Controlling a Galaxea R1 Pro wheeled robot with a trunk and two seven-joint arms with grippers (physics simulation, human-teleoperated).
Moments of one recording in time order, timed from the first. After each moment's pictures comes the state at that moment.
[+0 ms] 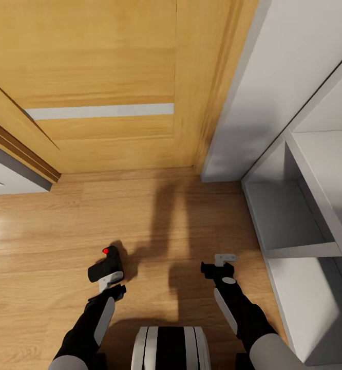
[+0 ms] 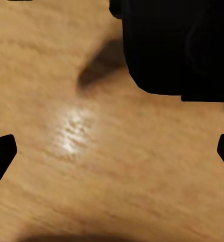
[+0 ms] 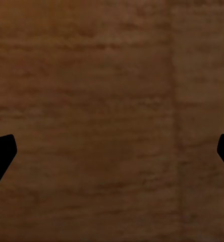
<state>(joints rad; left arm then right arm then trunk) -0.46 -0.14 0.15 -0.88 0.19 0.42 0.35 -0.56 0.08 0.19 -0.83 -0.12 0.26 -0.27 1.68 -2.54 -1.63</state>
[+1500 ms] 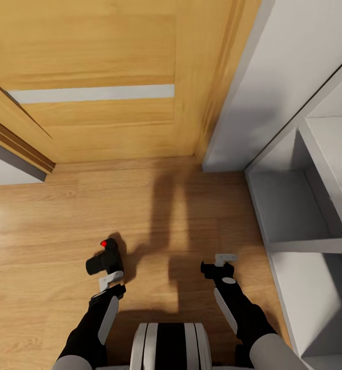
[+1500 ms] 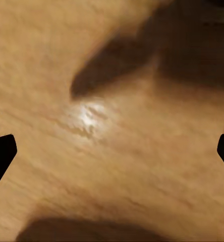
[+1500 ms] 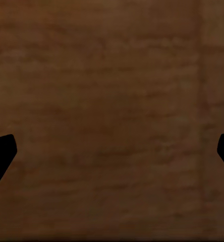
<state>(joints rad) -0.46 -0.17 0.14 -0.89 0.19 0.41 0.45 -0.56 0.08 0.19 -0.83 -0.12 0.26 -0.27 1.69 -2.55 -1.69</state>
